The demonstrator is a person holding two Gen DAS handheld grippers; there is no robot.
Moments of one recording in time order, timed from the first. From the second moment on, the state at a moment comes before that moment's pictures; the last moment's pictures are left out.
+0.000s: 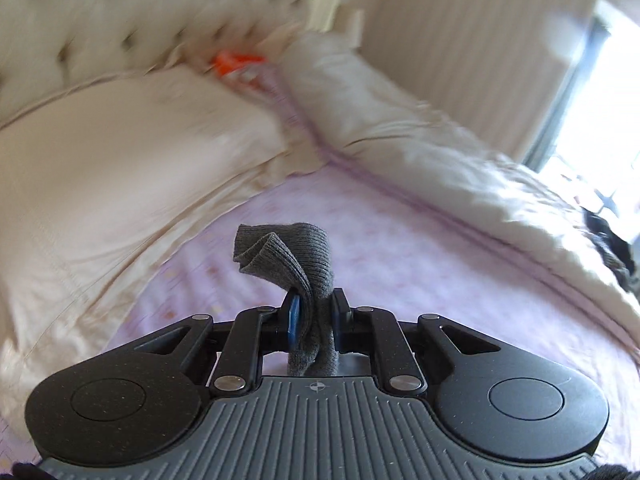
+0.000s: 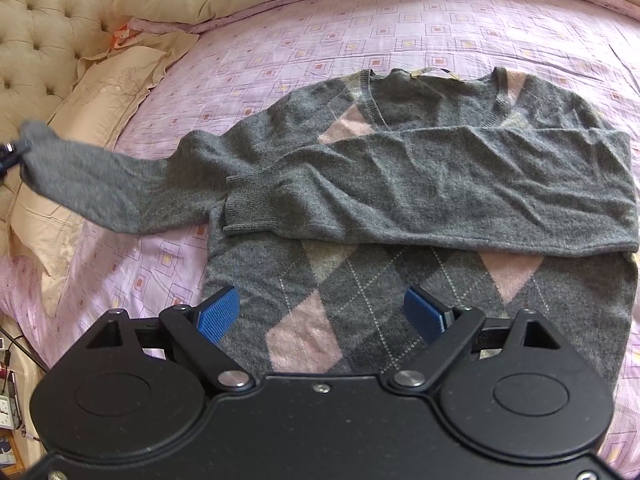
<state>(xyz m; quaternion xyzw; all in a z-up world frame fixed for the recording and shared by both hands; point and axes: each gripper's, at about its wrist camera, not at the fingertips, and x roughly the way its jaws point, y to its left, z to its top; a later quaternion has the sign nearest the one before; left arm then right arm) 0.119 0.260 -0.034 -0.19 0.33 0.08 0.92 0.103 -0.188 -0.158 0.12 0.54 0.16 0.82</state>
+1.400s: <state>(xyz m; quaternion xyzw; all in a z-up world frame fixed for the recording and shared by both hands) 0.173 -0.041 -0.152 0.00 0.49 -0.12 0.86 0.132 -0.337 -0.173 0.18 0.51 0.07 0.84</state>
